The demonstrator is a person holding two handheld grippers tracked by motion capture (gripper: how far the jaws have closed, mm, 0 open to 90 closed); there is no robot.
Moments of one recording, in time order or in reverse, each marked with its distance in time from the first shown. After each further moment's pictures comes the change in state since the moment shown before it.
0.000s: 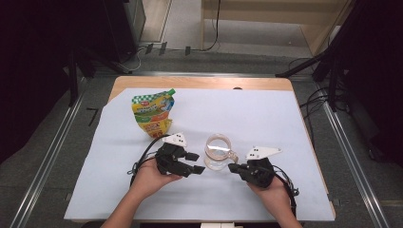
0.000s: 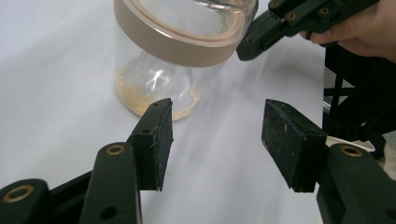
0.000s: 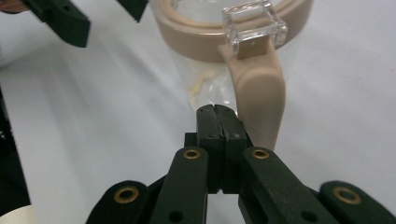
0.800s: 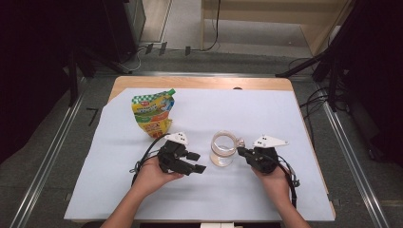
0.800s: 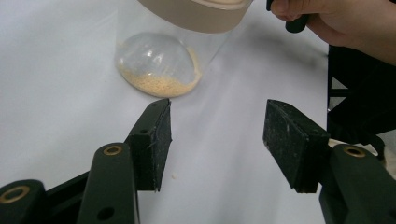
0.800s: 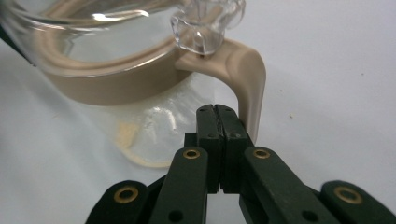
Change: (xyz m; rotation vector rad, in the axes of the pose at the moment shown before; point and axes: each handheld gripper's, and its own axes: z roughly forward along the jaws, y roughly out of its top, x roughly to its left) left arm 0.011 0.000 0.010 0.012 -0.018 -0.030; right arm -0.041 0.002 0.010 -0.106 -0.185 0.035
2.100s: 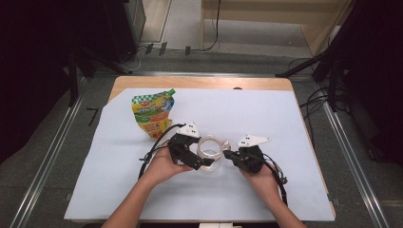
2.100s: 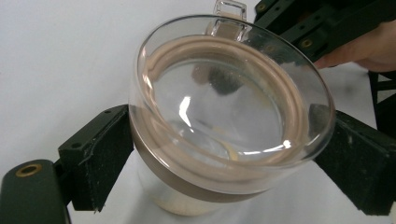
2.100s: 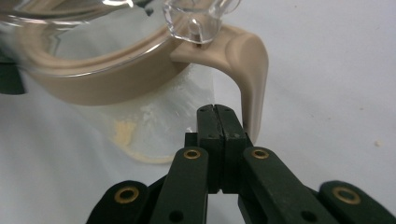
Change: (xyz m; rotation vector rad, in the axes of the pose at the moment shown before) left arm 0.007 0.030 0.017 -0.040 0.086 0.151; right arm 0.026 0.014 0.023 0.074 0.101 -0.046
